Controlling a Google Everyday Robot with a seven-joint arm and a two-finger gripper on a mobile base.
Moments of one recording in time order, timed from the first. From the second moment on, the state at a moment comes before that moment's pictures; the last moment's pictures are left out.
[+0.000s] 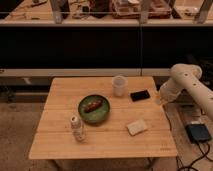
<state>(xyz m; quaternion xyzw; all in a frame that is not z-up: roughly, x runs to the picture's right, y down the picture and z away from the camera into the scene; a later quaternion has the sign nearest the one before) 0.331 0.078 0.839 -0.27 -0.15 -0.19 0.93</state>
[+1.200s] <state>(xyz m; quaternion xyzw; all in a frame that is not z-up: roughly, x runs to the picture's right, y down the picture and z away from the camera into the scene) 0.330 0.079 0.840 -0.27 -0.15 -0.19 0.93</state>
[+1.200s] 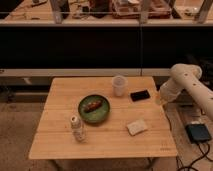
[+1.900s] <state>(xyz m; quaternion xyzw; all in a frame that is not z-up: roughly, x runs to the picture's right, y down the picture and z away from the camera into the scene) 0.331 0.045 0.848 -0.21 -0.16 -0.19 0.95</state>
